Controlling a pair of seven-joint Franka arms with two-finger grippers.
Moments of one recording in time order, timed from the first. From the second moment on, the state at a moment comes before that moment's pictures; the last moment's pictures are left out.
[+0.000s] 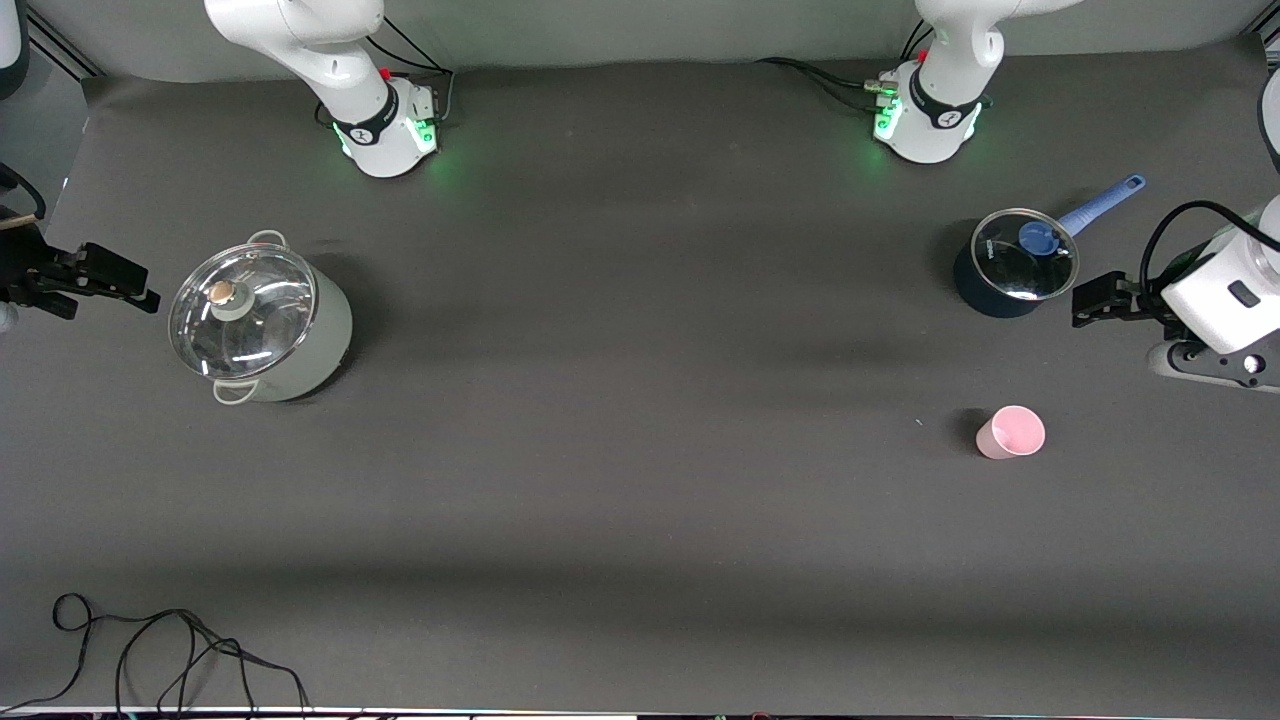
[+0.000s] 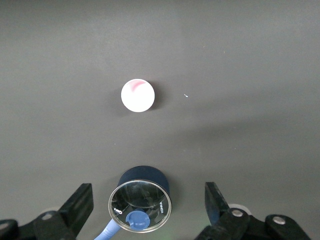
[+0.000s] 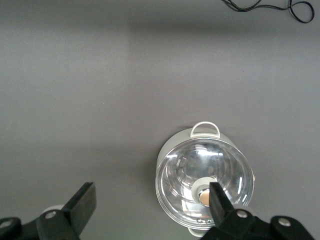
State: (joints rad) left arm 0.13 0.15 -0.19 -1.52 0.05 1.54 0.12; right arm 0.04 -0.01 -0.12 -1.62 0.02 1.61 -0.10
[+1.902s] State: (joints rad) left arm 0.28 0.22 -0.17 -1.52 -0.02 1.66 1.06; right arm 0.04 -0.01 -0.12 -1.62 0.02 1.61 -0.10
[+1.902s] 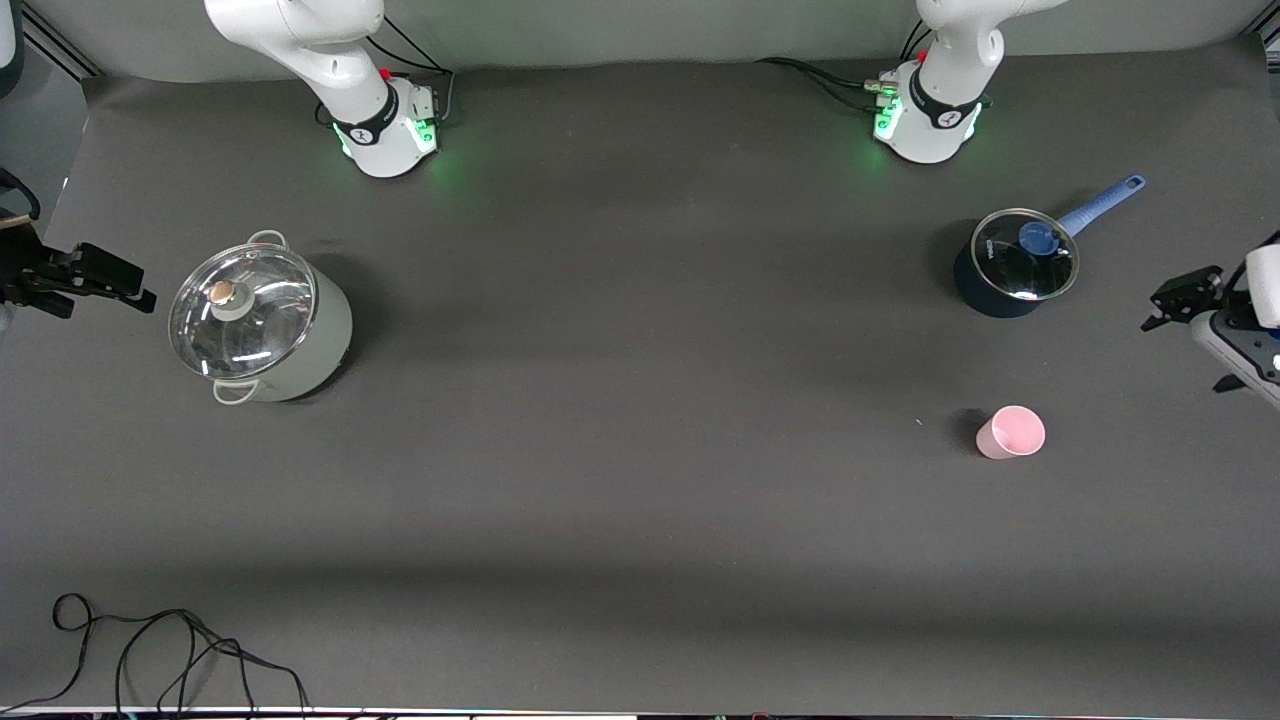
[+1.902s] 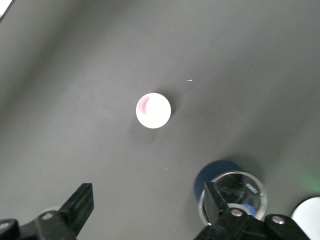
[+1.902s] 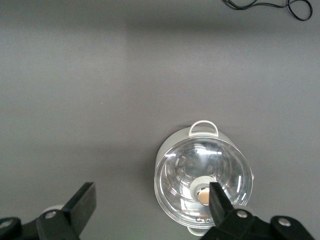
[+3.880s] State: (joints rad) left arm 0.67 0.91 -0.17 -1.52 -0.86 1.73 2.43; right arm 0.03 0.00 -0.12 -1.62 0.02 1.61 -0.10
